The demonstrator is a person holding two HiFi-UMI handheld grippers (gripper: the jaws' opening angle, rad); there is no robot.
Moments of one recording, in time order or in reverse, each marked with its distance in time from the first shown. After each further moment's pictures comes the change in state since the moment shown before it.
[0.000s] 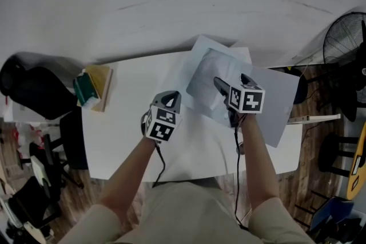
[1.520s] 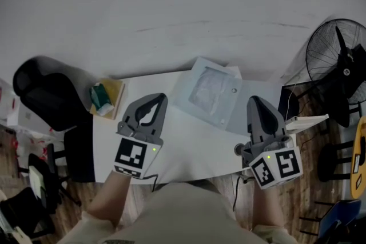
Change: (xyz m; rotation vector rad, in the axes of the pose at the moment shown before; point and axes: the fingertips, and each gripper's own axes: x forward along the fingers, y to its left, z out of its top) left arm -0.274 -0.019 0.149 0.154 -0.567 0.071; right arm -0.343 0.140 0.093 -0.210 -0.717 0.073
